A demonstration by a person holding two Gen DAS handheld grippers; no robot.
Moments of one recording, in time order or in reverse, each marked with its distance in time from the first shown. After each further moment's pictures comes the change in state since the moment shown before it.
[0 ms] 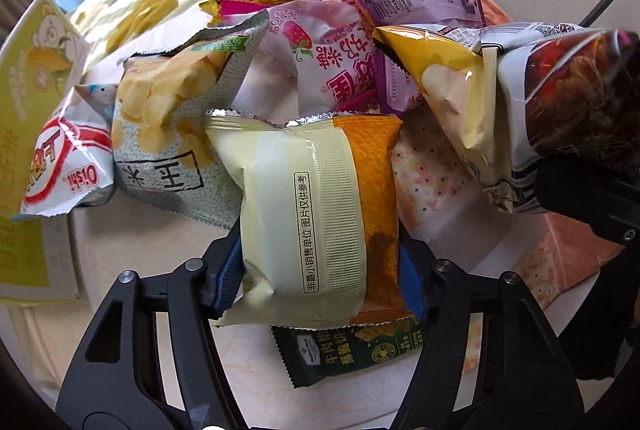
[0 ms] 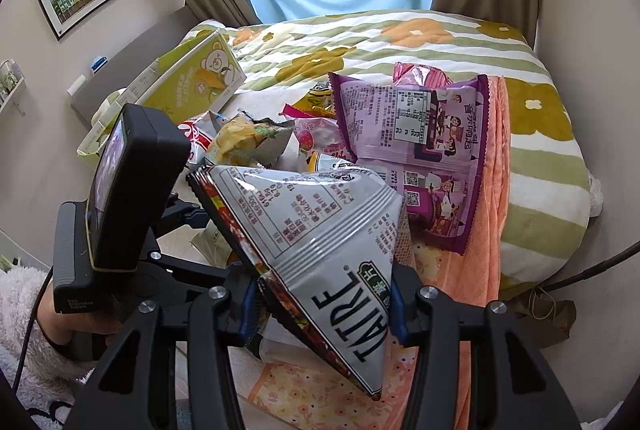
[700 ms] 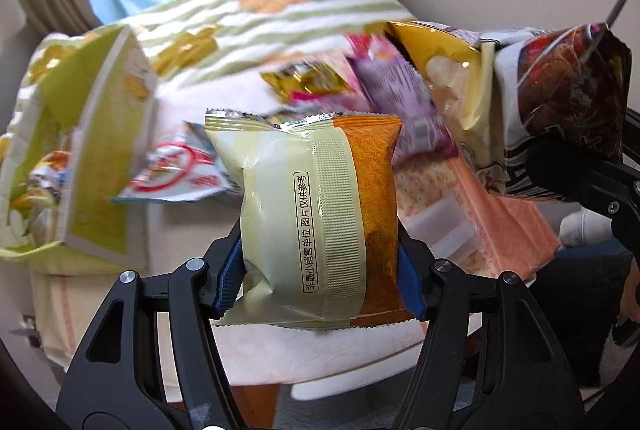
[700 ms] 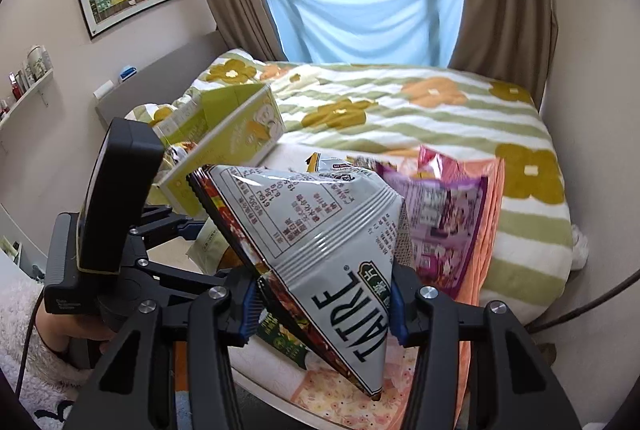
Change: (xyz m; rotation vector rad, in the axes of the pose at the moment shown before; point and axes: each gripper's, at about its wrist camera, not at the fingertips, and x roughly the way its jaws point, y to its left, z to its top) left arm -0.129 0.022 -0.024 -0.101 -0.200 0.035; right arm -0.078 0.047 0.027 -0.121 -0.151 0.007
